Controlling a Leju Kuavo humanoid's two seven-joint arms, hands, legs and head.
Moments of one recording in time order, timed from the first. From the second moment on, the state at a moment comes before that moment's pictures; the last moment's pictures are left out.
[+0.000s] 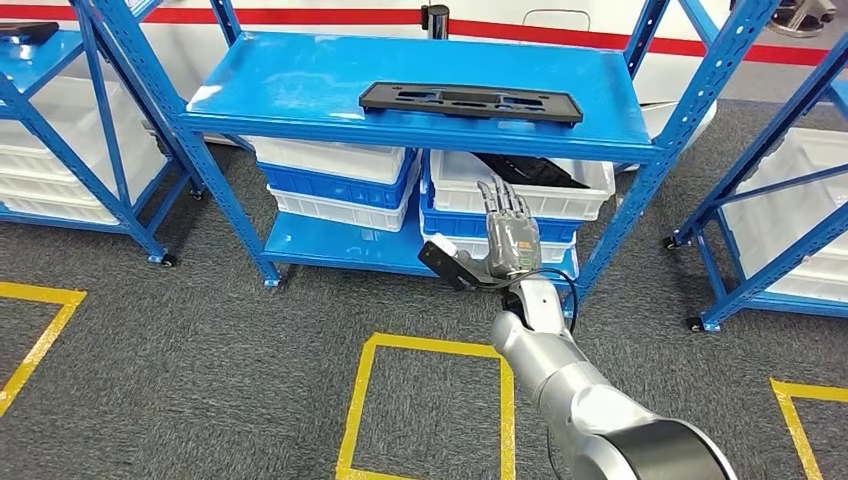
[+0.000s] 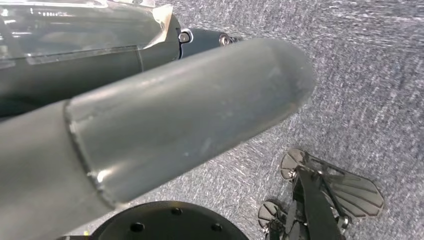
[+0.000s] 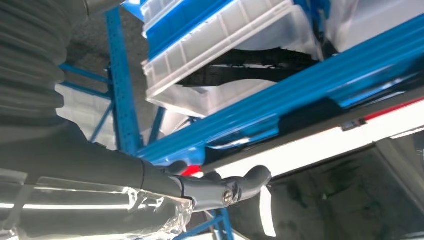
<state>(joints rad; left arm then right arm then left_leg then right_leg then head) -0.05 -0.13 0.11 -0.18 0.07 0.38 -0.03 -0.85 0.24 -0.12 -0.31 1.19 -0.70 -0.25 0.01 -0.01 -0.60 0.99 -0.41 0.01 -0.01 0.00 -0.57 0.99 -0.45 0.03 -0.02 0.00</state>
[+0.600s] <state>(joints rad) -0.05 -0.12 0.11 -0.18 0.05 0.37 -0.03 -0.83 0.23 -0.13 -0.33 1.21 -0.70 -0.23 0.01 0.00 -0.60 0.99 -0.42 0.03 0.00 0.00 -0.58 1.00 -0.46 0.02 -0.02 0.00</state>
